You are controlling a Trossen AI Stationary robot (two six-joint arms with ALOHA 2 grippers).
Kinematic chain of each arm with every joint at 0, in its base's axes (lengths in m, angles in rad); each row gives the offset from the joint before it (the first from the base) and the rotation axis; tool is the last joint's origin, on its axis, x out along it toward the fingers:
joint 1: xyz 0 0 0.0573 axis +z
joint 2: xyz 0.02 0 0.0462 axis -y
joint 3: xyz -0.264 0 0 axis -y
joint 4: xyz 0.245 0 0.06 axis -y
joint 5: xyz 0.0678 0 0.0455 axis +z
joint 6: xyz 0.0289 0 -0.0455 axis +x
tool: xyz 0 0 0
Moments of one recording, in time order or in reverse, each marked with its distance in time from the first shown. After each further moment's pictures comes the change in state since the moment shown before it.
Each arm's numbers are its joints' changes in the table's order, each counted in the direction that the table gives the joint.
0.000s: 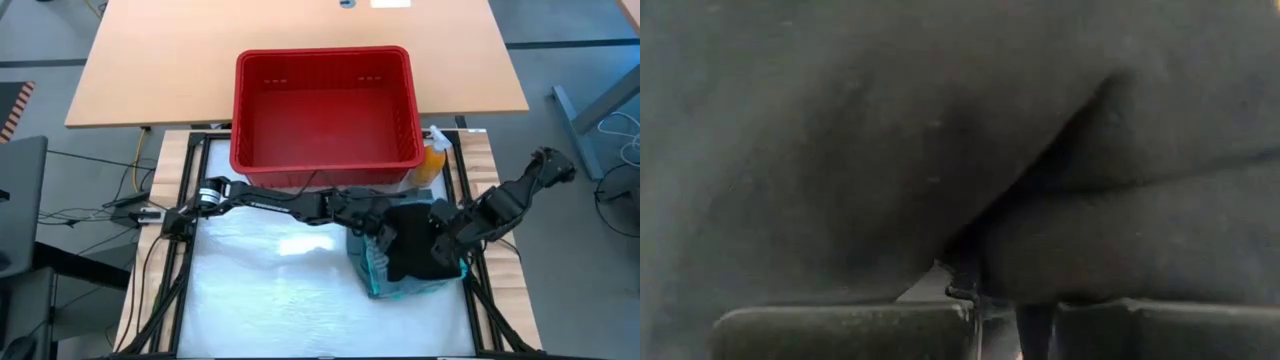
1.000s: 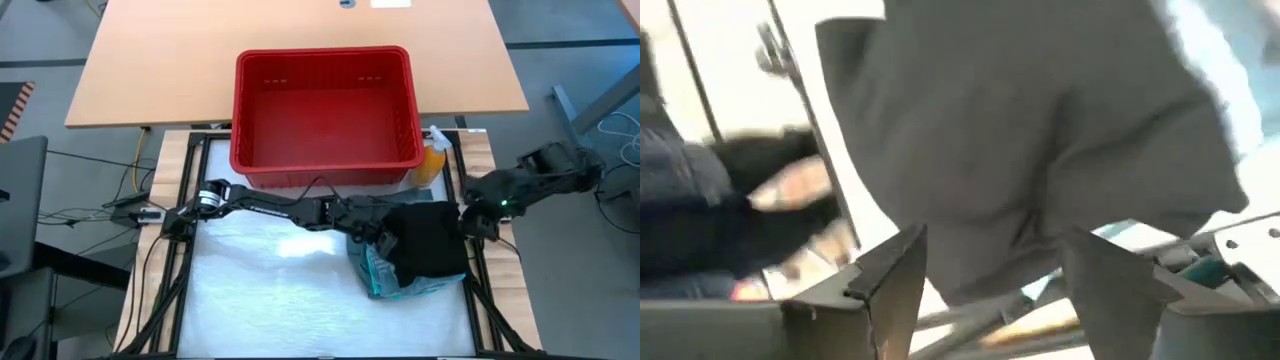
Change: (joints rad) left arm -0.031 0.000 0.000 -0.061 0.061 -0.024; right arm -0.276 0.331 0.041 0.001 0.296 -0.420
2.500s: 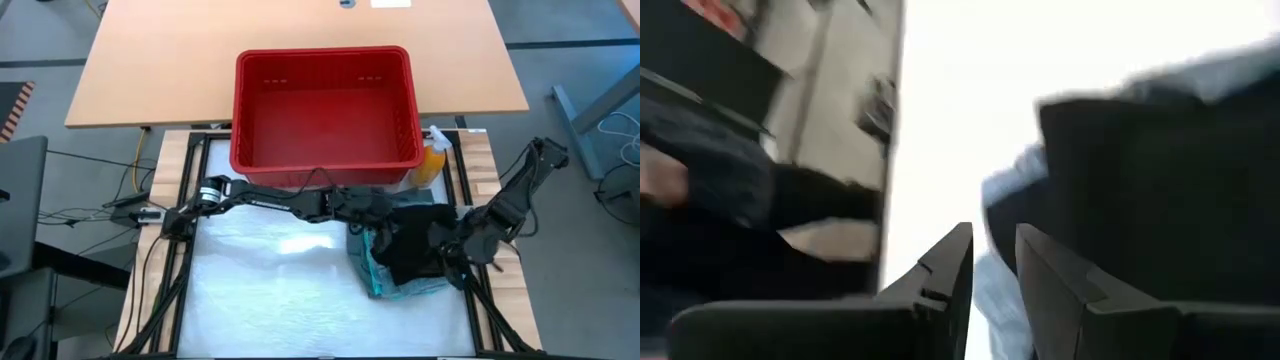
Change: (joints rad) left arm 0.050 -0.005 -0.001 0.084 0.050 0.459; right arm 0.476 0.031 -0.608 0.978 -0.388 0.041
